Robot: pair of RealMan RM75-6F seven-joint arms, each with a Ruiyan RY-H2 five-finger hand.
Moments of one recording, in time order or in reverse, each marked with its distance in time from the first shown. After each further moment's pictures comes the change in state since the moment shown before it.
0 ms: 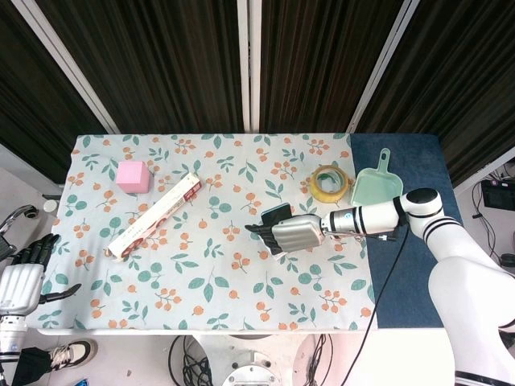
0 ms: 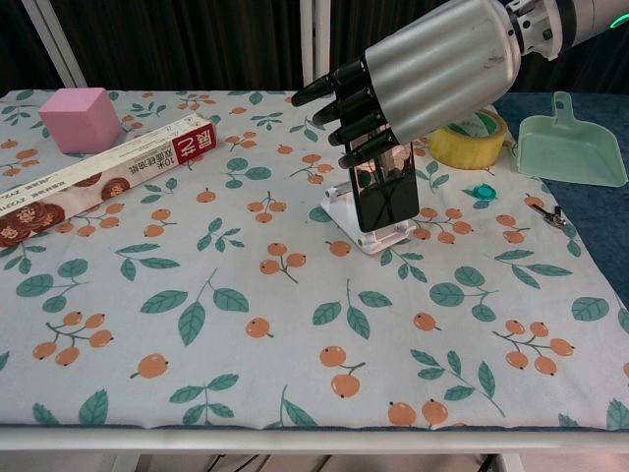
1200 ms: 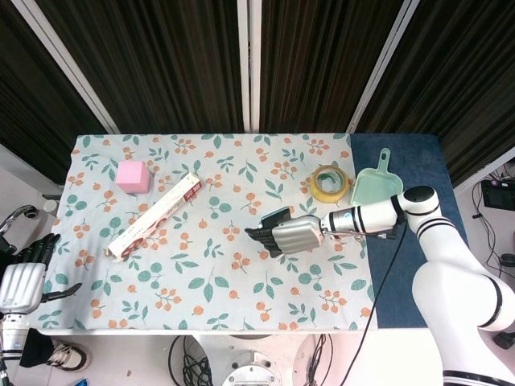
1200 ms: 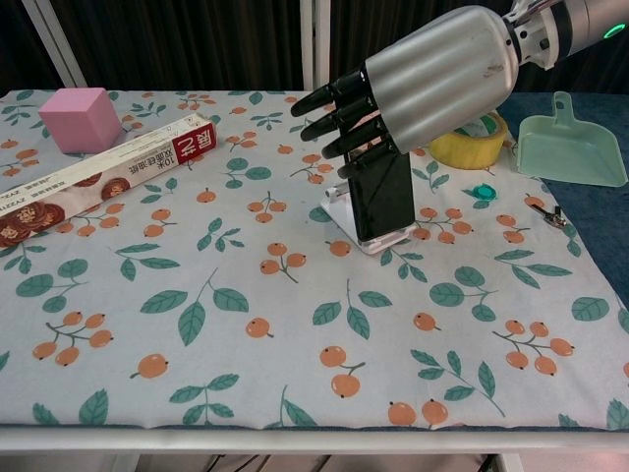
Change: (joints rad) left arm -0.006 -0.015 -0.006 0.012 -0.013 -0.015 0.020; right arm -0.012 -0.092 -0.074 0.176 0.049 0.117 0.073
